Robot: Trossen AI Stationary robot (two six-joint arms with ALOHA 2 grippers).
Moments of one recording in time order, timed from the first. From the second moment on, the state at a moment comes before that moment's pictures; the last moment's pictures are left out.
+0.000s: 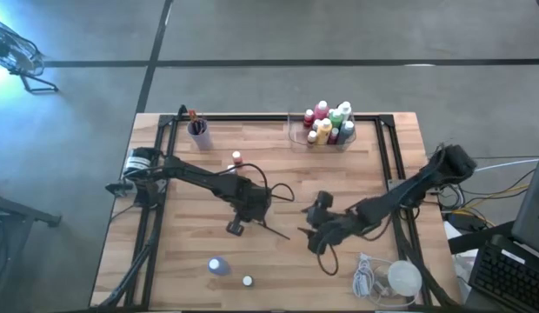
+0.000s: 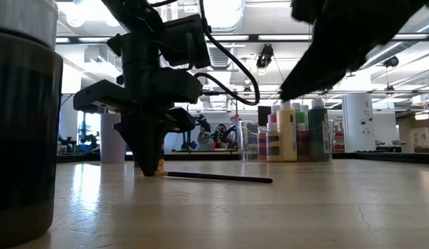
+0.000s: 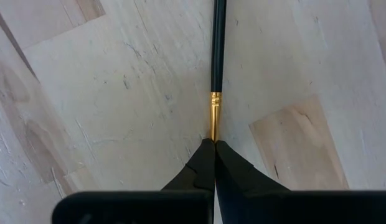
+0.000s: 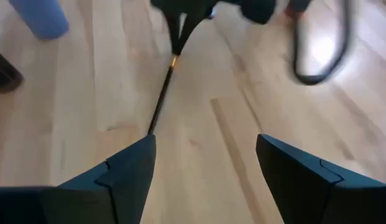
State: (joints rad) left arm -0.07 1.86 1.14 -0.60 0.16 0.31; right arm 0.47 1.54 0.82 -0.10 0.55 0.52
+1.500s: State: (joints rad) left arm -0.07 1.82 1.34 -0.76 0.06 0.35; right arm 0.35 1.88 0.95 0.13 0.47 0.38
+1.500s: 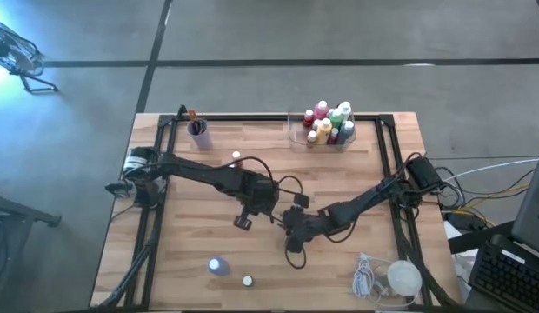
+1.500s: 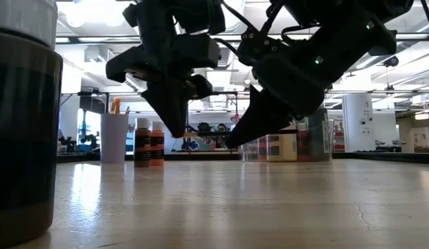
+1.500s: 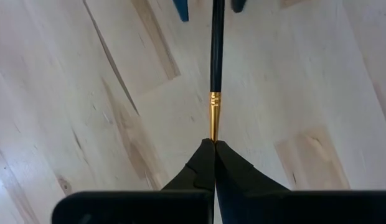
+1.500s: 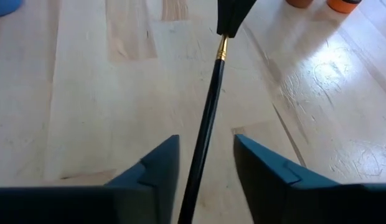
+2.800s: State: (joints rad) left arm -0.07 1.64 1.31 -1.35 -0.32 -0.04; right arm 0.35 1.68 0.94 -0.45 0.65 0.55
